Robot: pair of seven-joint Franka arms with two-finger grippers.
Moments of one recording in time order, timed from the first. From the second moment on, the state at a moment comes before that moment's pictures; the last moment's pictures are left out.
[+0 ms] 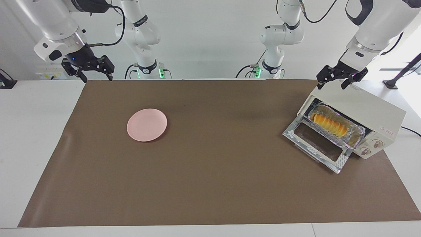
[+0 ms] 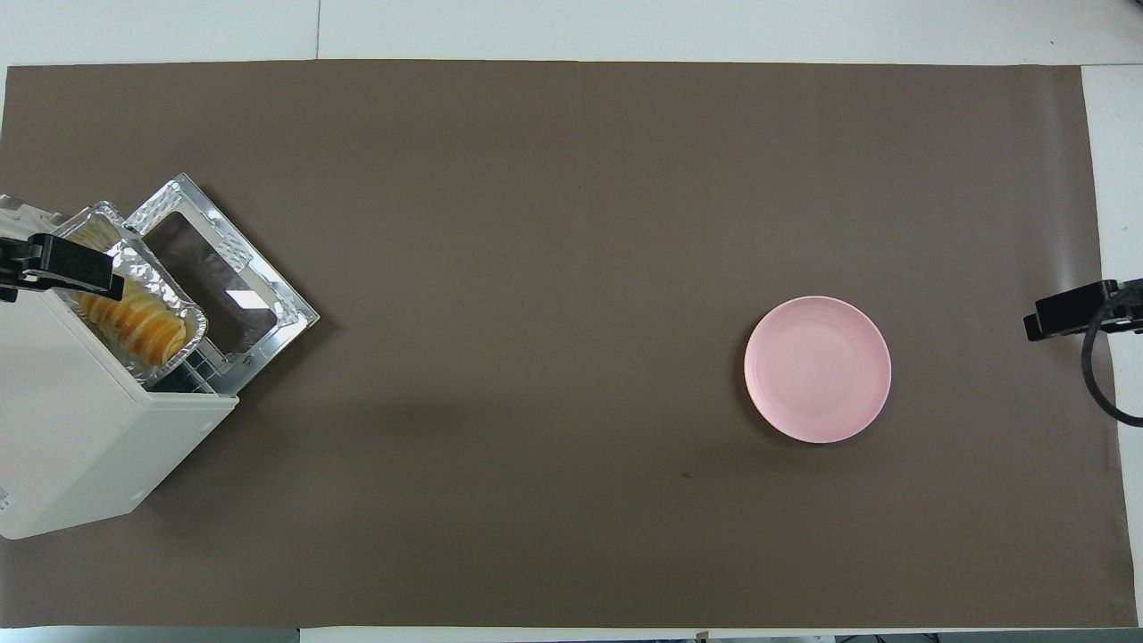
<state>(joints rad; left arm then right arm) -0.06 0.00 0.01 -1.55 -0.01 1.48 0.03 -0.15 -0.09 0.08 -1.65 0.02 1.45 -0.11</state>
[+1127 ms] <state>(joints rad) -0.05 0.10 0.02 -1.70 0.02 1.85 -0.44 -0.15 -0.09 0.08 -1.65 0.02 1.45 -0.11</state>
